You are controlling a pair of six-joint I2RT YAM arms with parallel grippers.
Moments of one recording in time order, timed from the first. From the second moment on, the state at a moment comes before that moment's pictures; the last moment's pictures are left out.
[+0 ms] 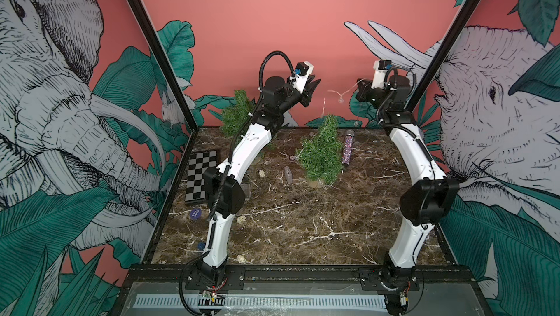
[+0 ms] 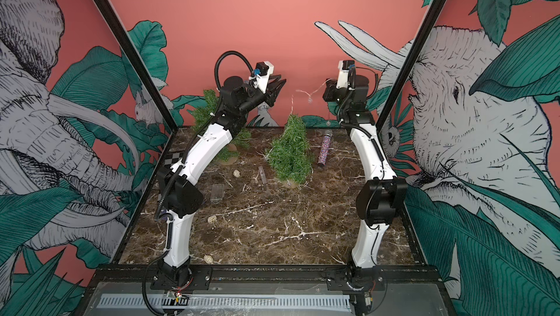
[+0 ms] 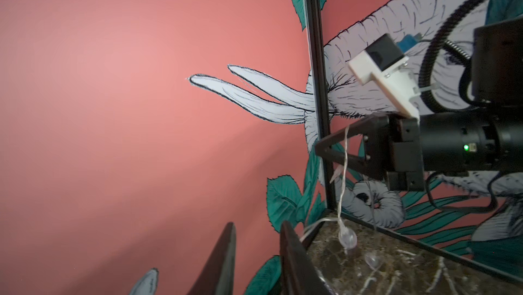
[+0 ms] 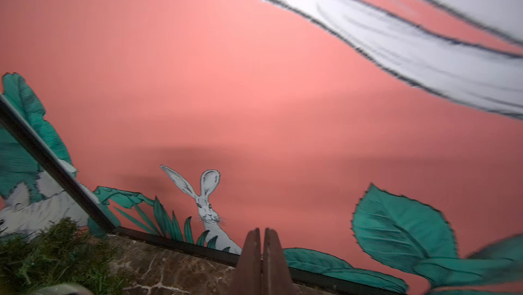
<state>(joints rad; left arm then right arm) -0.54 2.13 2.29 0.02 0.36 0.14 0.07 1.85 1.98 -0.14 -0.23 0.15</state>
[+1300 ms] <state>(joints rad) -1.07 1.51 1.55 -0.39 0.06 0.14 0.17 1.16 1.73 -0.87 -0.30 0.14</state>
